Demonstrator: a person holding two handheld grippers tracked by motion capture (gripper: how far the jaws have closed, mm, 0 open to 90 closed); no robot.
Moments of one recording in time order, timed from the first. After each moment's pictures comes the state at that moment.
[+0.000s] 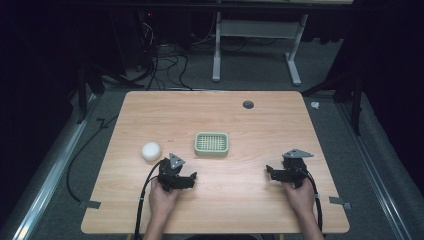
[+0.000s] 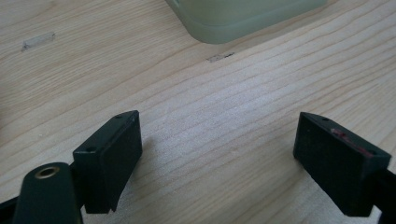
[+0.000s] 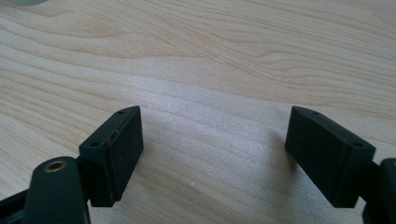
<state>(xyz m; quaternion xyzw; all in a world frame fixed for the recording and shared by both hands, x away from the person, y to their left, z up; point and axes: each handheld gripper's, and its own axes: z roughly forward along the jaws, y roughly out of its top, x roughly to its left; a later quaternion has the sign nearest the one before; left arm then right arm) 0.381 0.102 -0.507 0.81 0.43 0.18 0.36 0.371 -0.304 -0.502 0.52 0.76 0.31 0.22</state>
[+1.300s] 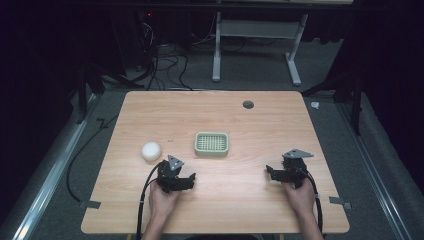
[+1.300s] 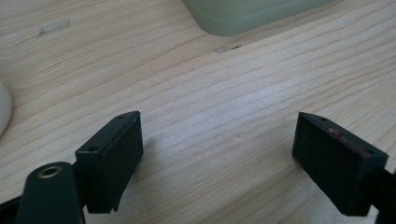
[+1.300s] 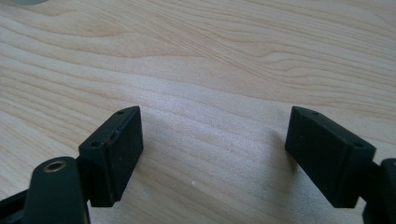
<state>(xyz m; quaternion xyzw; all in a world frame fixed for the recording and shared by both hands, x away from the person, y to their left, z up) 0.374 0.104 -0.504 0.80 0.45 0.19 0.34 0.370 -0.304 -0.502 0.52 0.76 0.31 0.22</state>
